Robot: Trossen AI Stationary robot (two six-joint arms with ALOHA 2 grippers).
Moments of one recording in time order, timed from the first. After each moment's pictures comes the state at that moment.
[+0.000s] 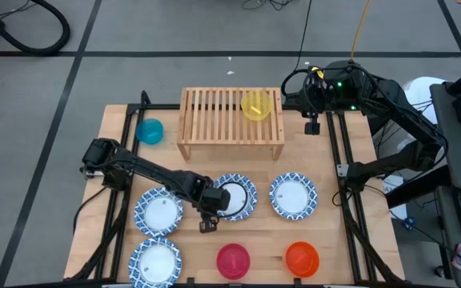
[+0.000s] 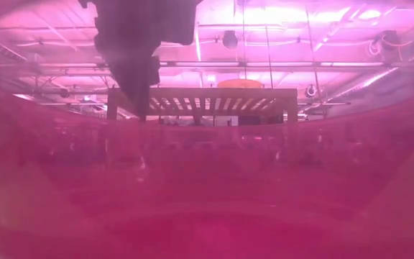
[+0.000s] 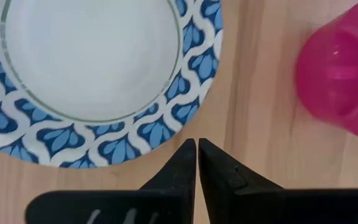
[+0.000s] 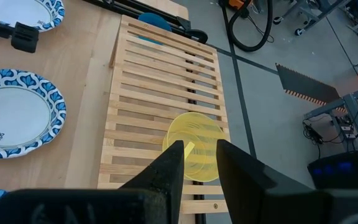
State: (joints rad) left arm -0.27 1.80 1.32 -0.73 0.10 -0.41; right arm -0.39 1.26 1.75 -1.09 0.02 -0.56
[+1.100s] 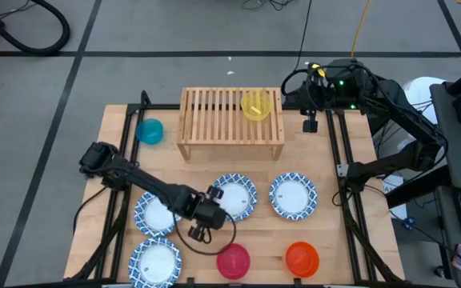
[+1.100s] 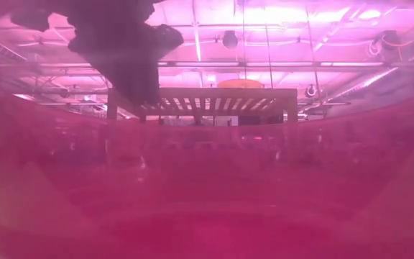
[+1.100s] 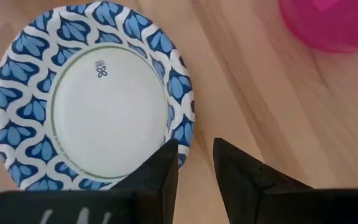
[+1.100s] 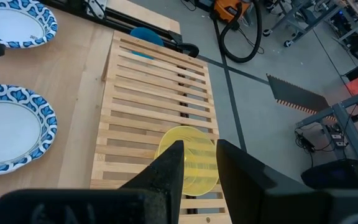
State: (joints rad) left arm -0.41 1.80 1.32 -0.69 -0.16 0.10; right arm -0.39 1.26 1.75 -1.03 0.02 -0.56
